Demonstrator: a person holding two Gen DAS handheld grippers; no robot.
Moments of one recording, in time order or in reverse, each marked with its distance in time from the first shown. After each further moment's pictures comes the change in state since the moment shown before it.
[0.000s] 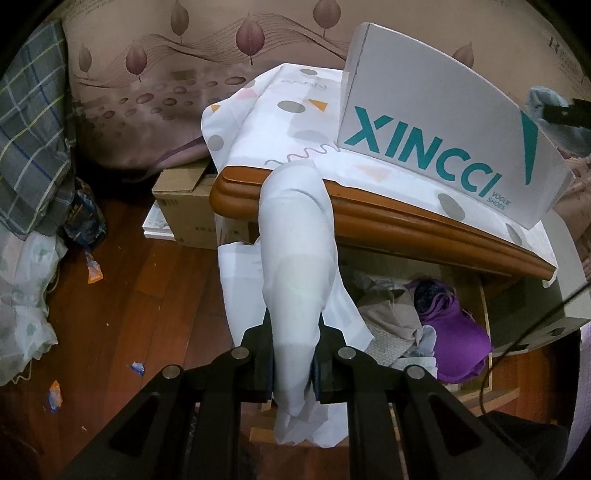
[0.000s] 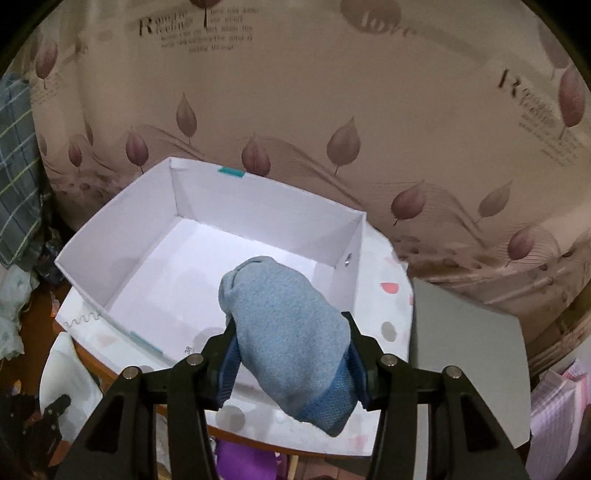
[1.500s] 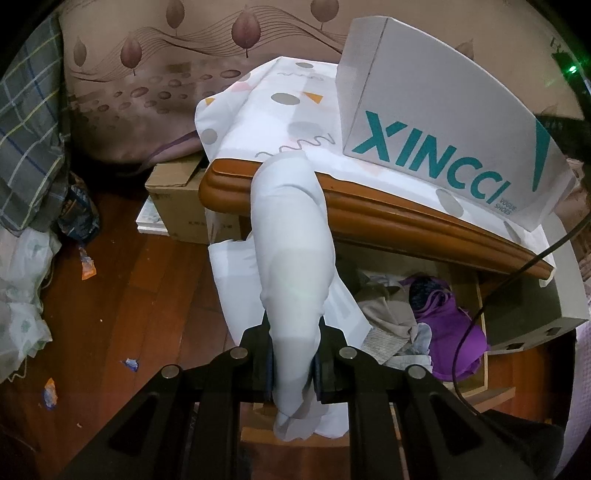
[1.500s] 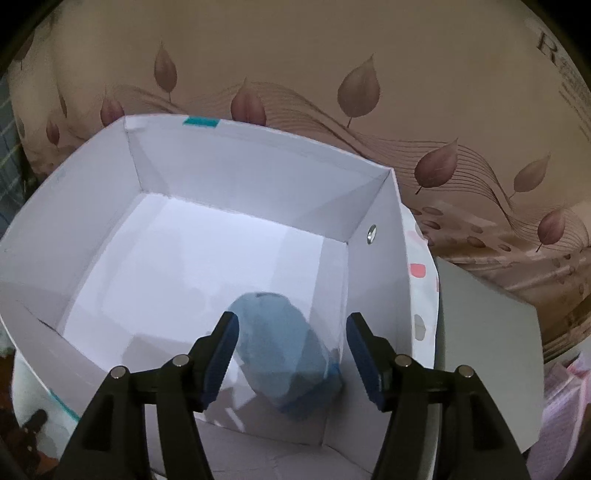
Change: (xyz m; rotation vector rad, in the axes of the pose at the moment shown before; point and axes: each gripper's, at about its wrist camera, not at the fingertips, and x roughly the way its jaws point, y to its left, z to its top) left arm 0.006 -0.001 0.000 0.002 0.020 -0.022; right arm 0.077 0.001 0.000 0.012 0.104 0.010
